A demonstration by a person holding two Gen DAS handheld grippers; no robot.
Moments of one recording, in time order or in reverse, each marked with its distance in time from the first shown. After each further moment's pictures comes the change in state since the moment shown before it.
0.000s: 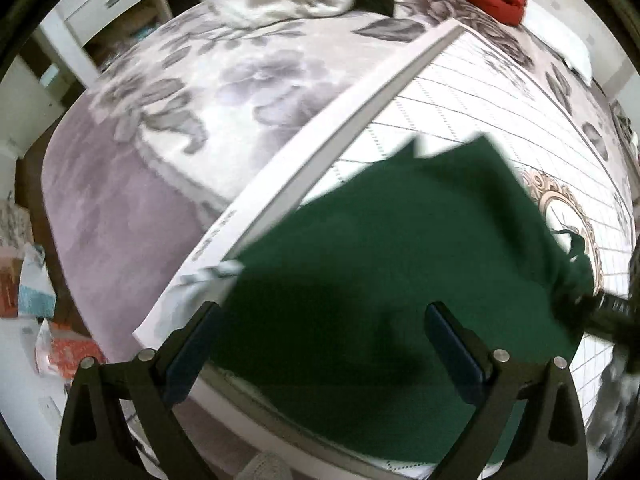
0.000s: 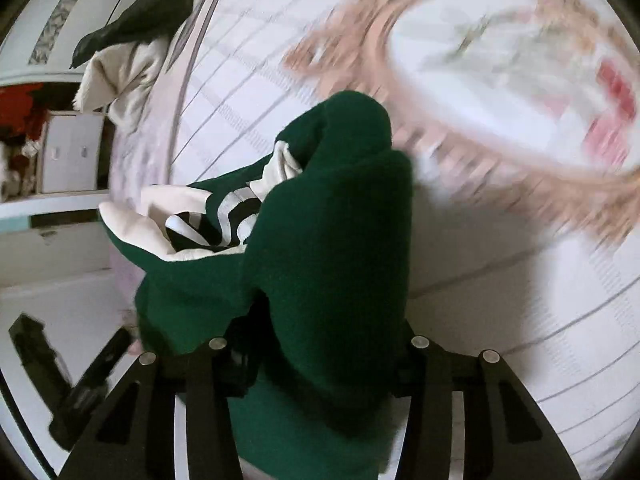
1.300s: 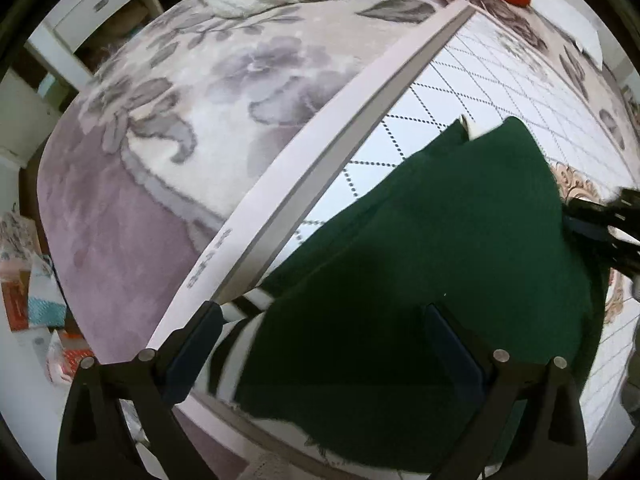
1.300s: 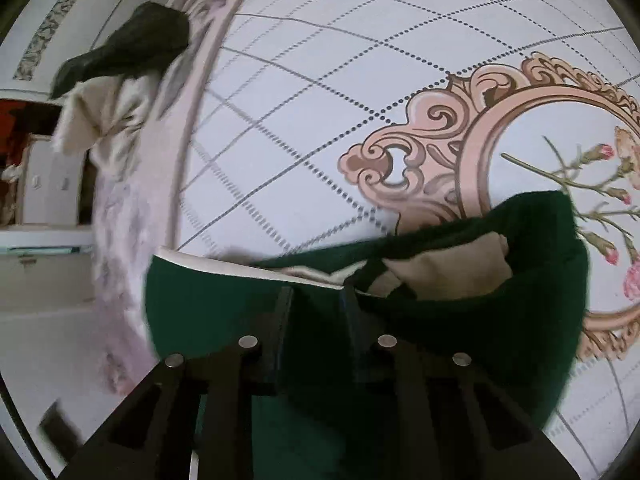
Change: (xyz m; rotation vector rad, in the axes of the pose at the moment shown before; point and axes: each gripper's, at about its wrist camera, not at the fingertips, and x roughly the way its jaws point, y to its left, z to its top) left arm 0.030 -0.003 0.027 0.041 0.042 0.036; right arm 0.015 0.078 0.077 0.037 -0.094 -0.019
